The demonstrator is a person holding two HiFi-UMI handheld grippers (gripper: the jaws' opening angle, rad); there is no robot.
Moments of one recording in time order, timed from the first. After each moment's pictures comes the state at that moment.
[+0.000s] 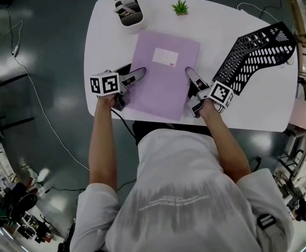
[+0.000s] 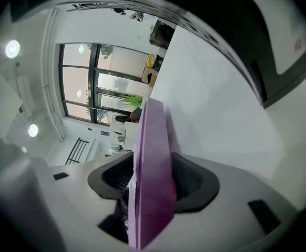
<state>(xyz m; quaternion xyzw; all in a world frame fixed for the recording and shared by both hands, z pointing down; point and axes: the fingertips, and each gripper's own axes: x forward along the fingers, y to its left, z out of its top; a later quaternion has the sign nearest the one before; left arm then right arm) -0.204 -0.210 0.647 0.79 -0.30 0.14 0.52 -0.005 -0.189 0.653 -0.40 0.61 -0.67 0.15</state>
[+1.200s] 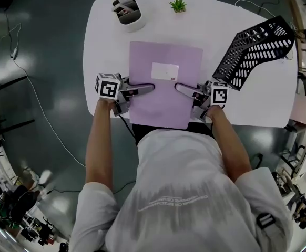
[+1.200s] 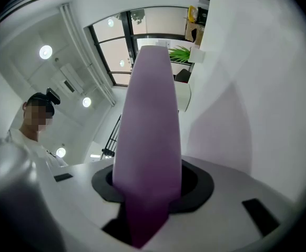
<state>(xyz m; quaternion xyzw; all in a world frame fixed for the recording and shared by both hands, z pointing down) -0.150 -0.139 0.610 0.82 -0.04 0.08 0.57 -0.065 -0.132 0.604 -0.10 0.76 -0.63 0.13</state>
